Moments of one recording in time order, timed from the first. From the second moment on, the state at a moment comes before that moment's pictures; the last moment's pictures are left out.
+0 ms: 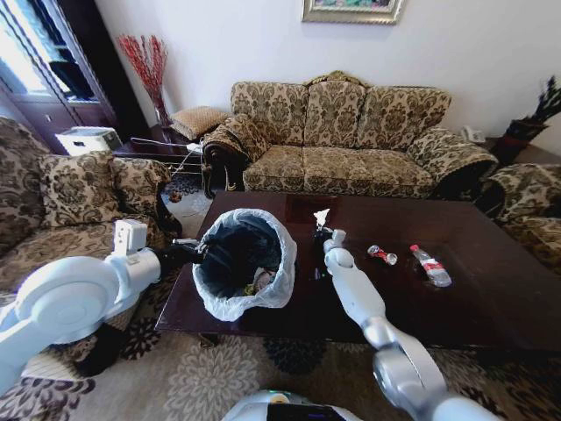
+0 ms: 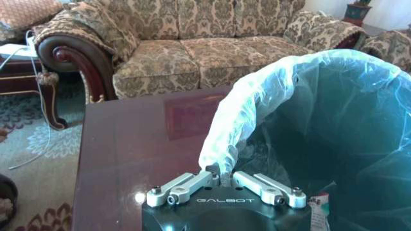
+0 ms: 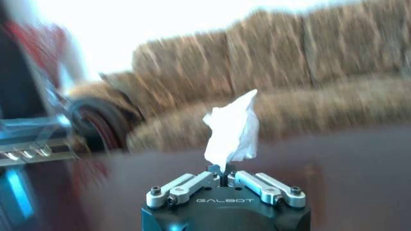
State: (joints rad) left arm 1.58 -0.27 -1.06 -2.45 -1.63 0.62 -0.41; right arm -0.59 1.41 0.27 1.11 0.42 -0.04 0.03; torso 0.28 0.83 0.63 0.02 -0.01
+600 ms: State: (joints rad) left arm 1.58 -0.03 -1.04 -2.25 -1.68 0.66 -0.42; right arm -1.03 1.10 0.22 2.38 0.72 -0.14 -0.16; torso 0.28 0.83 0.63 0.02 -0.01
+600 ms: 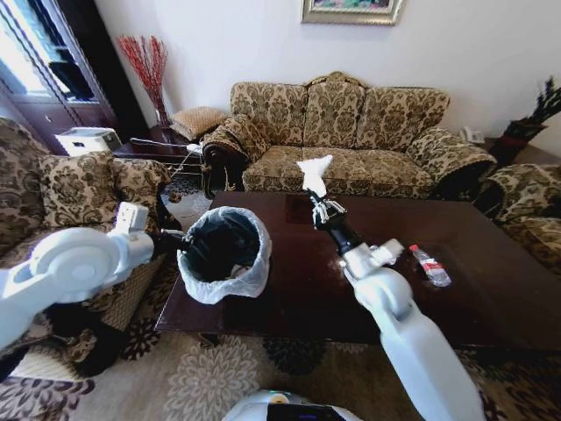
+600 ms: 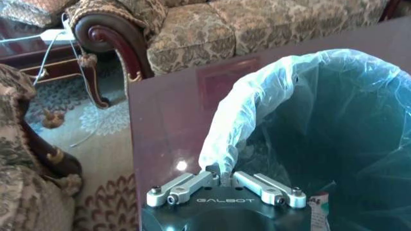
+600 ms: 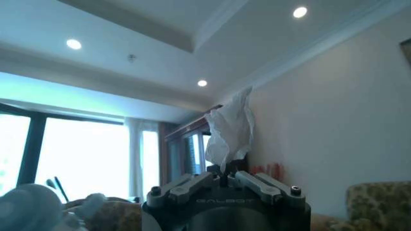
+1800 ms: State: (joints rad) left arm 1.54 -0.10 -1.08 -2.32 -1.71 0.65 -0.44; right arm -1.37 1.15 0.30 2.32 0.51 -0.02 0.05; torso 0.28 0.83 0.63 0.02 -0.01
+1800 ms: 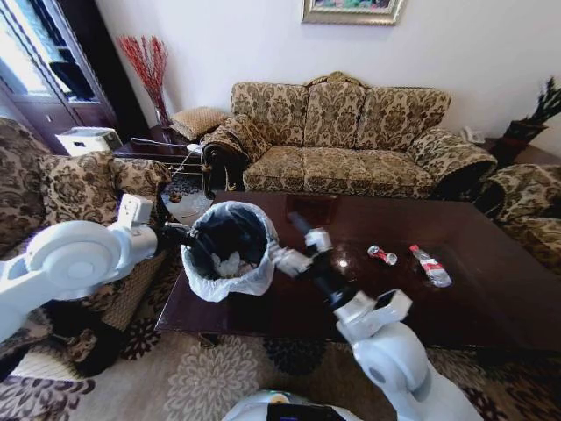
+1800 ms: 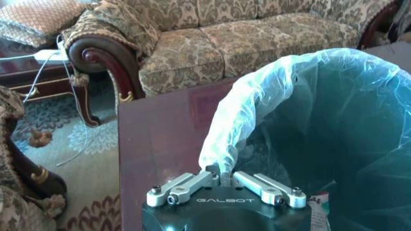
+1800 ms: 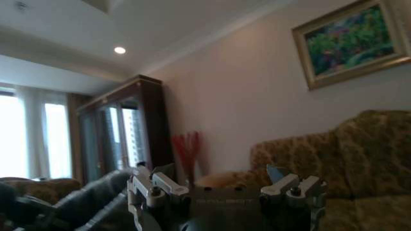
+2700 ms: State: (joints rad) left arm 1.56 -0.18 -1.07 -2.38 -1.66 0.64 -0.42; right arm -1.32 1.23 0.49 1.94 0.55 -0.01 0.17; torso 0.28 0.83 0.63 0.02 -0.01
